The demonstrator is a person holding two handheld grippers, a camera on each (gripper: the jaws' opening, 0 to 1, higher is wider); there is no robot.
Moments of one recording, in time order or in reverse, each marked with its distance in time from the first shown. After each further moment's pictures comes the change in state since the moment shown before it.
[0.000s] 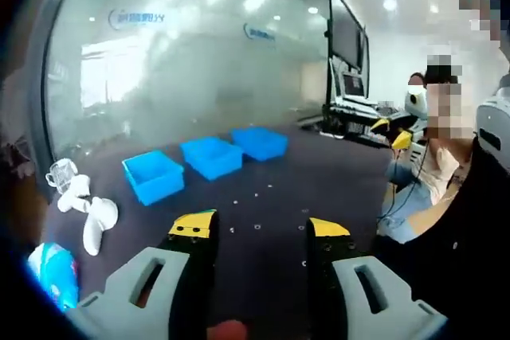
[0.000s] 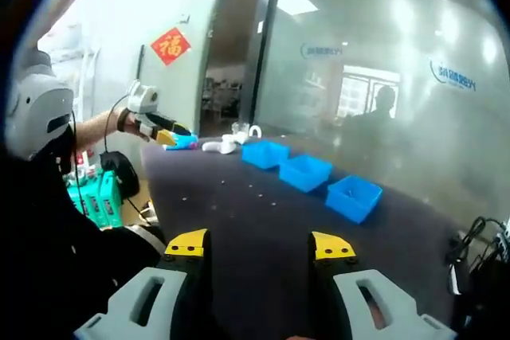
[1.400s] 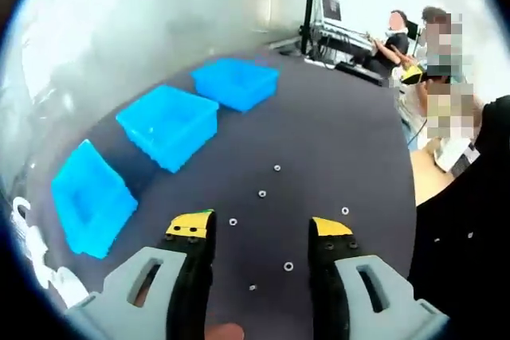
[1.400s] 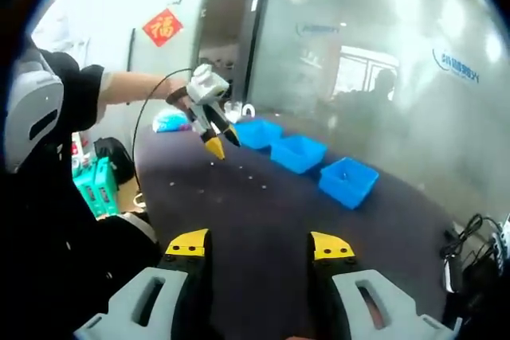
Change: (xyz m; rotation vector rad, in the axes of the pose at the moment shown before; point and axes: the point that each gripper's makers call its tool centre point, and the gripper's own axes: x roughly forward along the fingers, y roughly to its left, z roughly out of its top) left arm 0.162 0.002 -0.026 0.120 0.443 -0.207; right arm 0.009 -0.016 -0.013 0.008 0.122 -0.029
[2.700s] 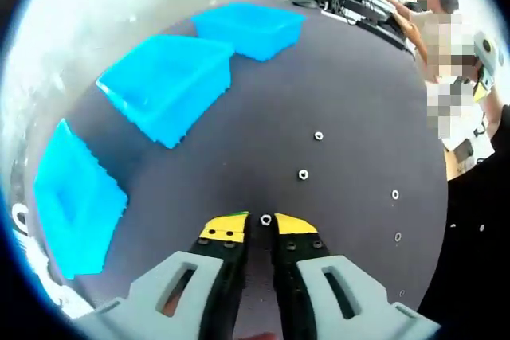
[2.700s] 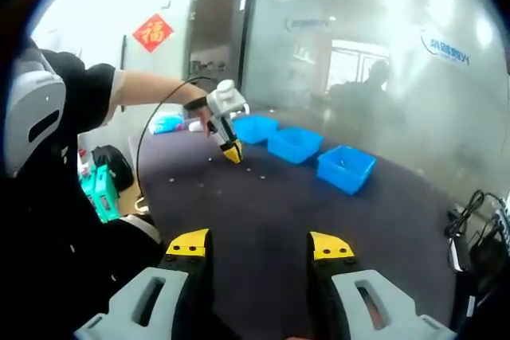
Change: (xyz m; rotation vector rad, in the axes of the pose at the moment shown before) left arm 0.043 0.022 -0.031 -0.006 0.228 -0.009; right arm -0.007 0.000 -0.020 0.069 0.004 -0.012
